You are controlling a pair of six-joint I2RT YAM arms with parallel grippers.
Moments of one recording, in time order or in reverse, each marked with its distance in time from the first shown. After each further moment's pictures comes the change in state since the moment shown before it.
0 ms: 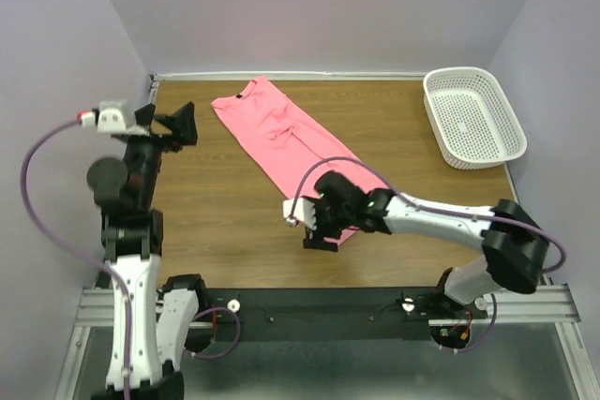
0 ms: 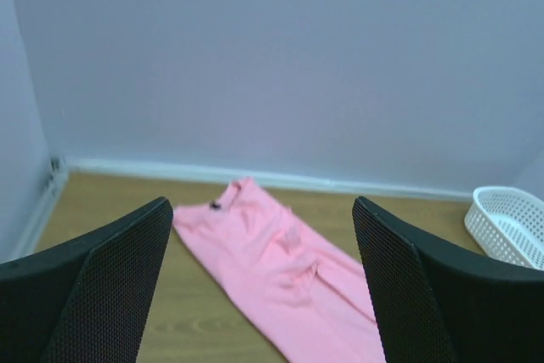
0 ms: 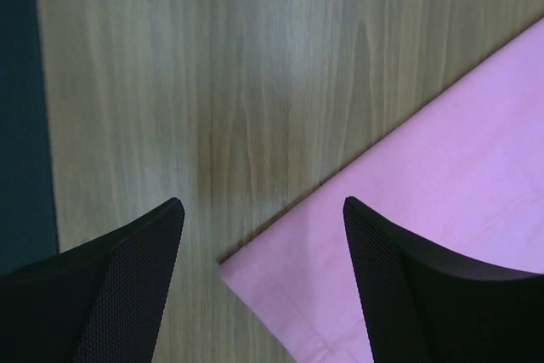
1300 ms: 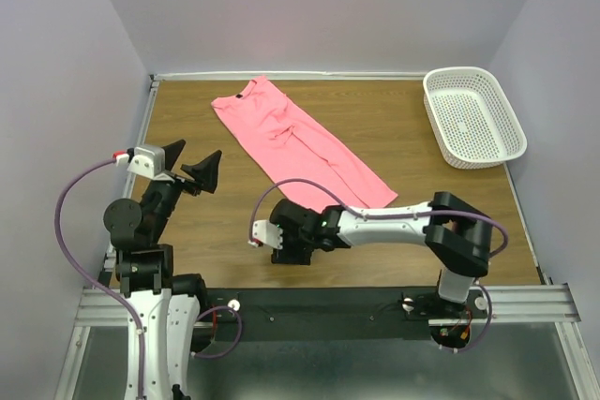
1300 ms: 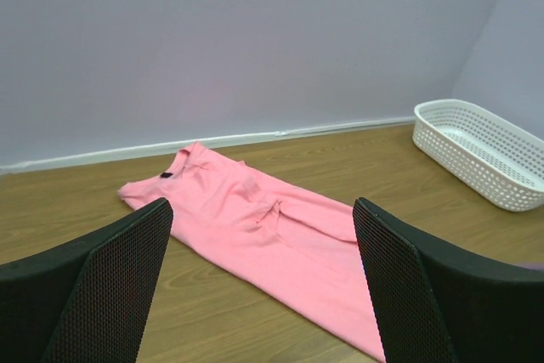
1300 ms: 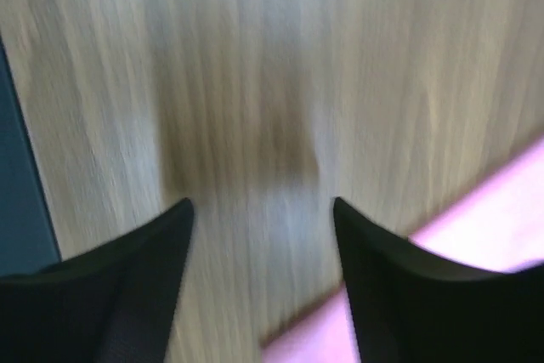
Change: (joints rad) left arm 0.000 -0.381 -0.301 0.009 0.234 0.071; right arm 0.306 0.377 0.213 0.024 0.374 0.204
